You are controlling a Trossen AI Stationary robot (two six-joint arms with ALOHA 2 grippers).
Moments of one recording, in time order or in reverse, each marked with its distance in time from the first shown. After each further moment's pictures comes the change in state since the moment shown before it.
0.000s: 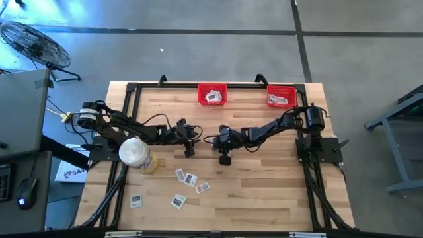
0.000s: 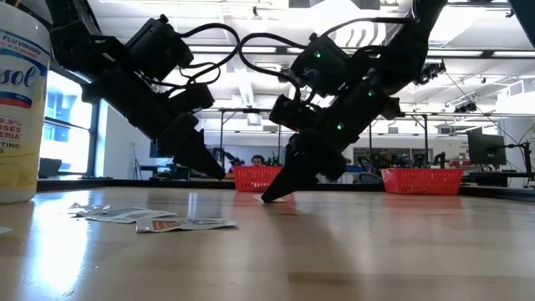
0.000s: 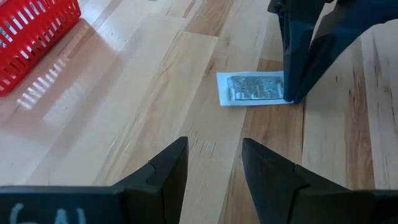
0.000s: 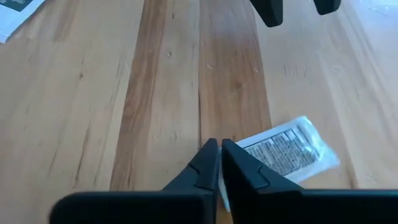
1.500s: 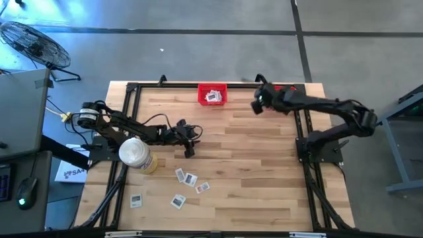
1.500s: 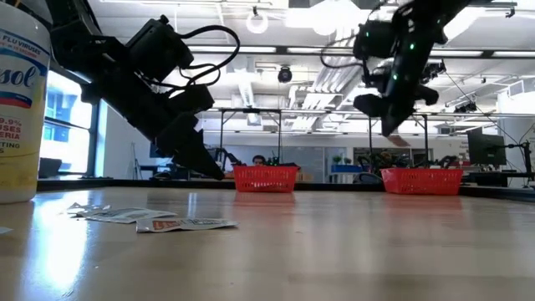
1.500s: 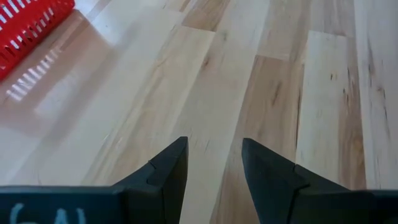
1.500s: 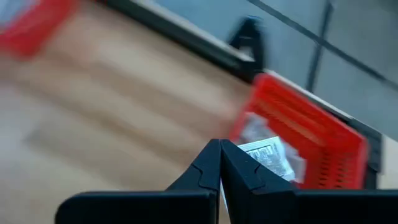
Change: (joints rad) left arm -0.001 0.000 0.000 -0.011 0.017 -0.031; right arm -0.469 -0.676 -0.009 -0.909 0.517 0.564
